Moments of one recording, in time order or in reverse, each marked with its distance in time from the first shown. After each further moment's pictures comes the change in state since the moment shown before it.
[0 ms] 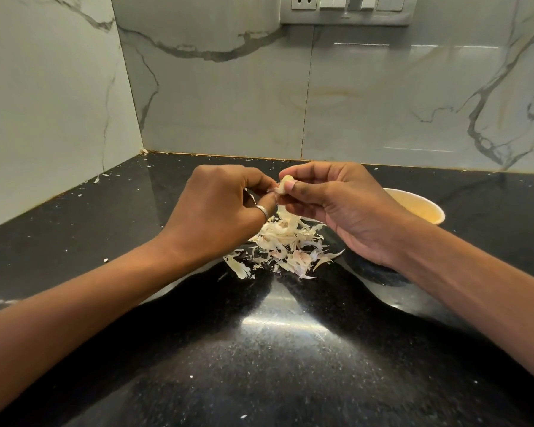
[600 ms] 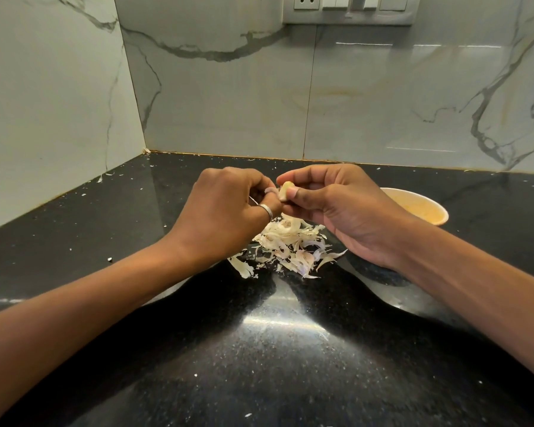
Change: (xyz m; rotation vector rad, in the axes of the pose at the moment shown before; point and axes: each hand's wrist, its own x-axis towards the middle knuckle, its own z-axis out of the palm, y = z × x) left_hand 0.000 0.000 0.003 0.019 -0.041 -0.100; right_hand 0.002 0.004 0.003 0.019 -0.051 0.016
